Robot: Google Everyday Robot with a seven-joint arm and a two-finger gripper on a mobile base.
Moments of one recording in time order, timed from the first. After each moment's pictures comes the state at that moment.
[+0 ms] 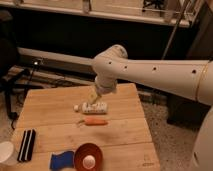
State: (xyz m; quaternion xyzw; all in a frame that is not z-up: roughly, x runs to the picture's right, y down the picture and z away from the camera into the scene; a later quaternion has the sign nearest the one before) arm -0.018 0.035 0.702 -0.26 0.07 0.49 0.83
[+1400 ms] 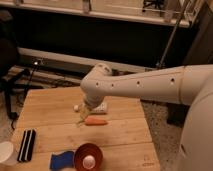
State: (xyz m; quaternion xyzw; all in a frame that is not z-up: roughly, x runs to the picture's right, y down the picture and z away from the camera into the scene) arm -0.081 0.105 0.735 -0.27 0.00 0.31 0.91
